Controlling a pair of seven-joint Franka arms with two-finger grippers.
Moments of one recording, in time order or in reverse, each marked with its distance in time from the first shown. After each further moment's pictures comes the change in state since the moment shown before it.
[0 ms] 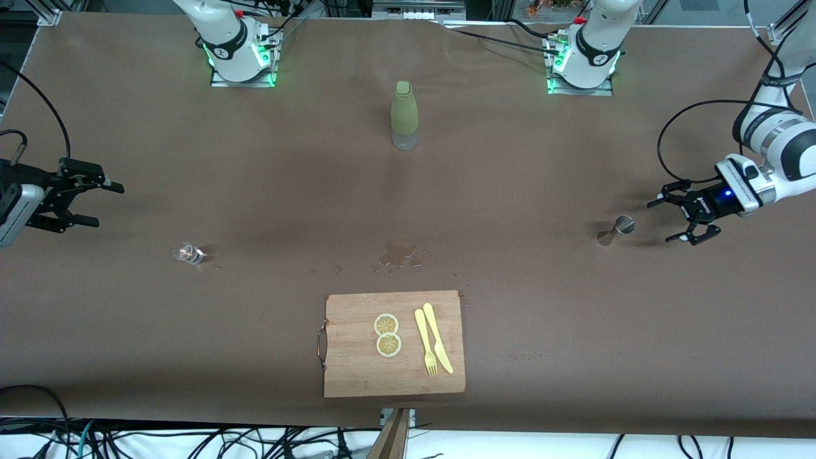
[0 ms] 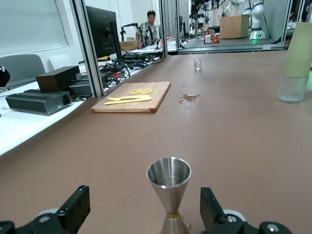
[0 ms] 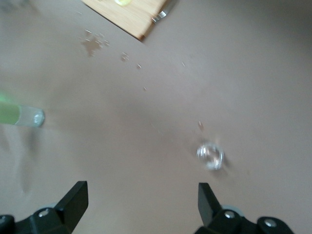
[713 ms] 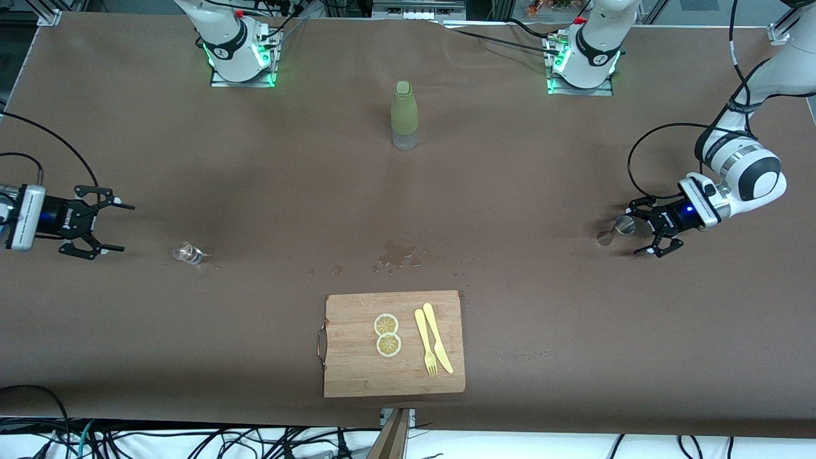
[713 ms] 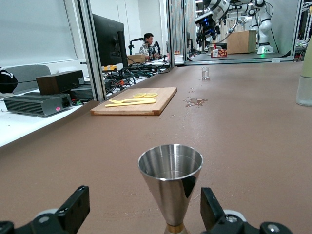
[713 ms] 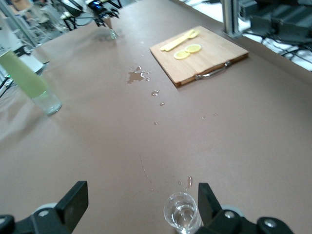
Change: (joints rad) left arm -0.061 0.138 -0.009 0.016 -0.119 0.052 0.099; right arm -0.142 0.268 -0.022 -0.007 0.353 -0.058 -0.810
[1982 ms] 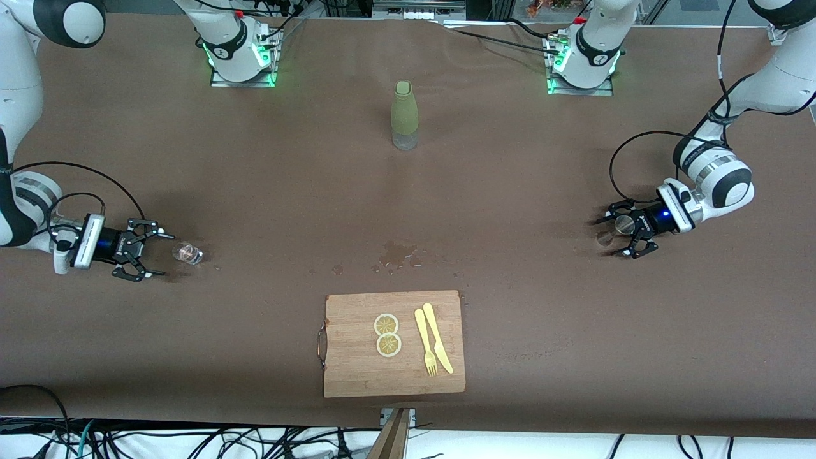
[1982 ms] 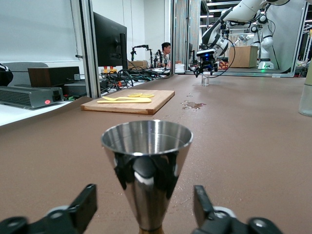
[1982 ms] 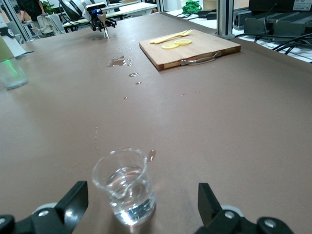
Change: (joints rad) left arm -0.041 0.091 -0.002 0.006 -0.053 0.012 0.012; right arm 0.011 0.323 0.001 0.120 0.168 0.095 -0.287
